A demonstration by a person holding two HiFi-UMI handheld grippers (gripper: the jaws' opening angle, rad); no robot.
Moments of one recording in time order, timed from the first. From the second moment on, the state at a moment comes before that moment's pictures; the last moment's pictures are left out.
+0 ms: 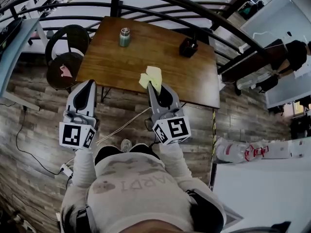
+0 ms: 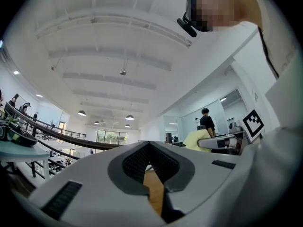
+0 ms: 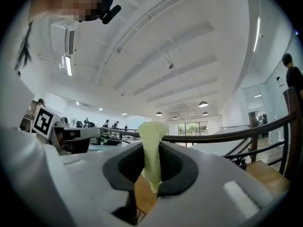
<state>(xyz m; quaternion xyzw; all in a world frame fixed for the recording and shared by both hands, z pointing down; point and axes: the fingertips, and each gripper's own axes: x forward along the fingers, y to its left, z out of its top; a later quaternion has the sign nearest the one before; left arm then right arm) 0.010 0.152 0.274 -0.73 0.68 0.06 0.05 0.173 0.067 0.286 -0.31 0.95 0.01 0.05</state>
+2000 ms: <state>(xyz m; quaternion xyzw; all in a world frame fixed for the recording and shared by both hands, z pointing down) -0.200 -0.166 0.326 -0.86 0.51 0.00 0.01 -0.034 -0.196 0.351 -0.45 0.89 -0.04 -0.02</state>
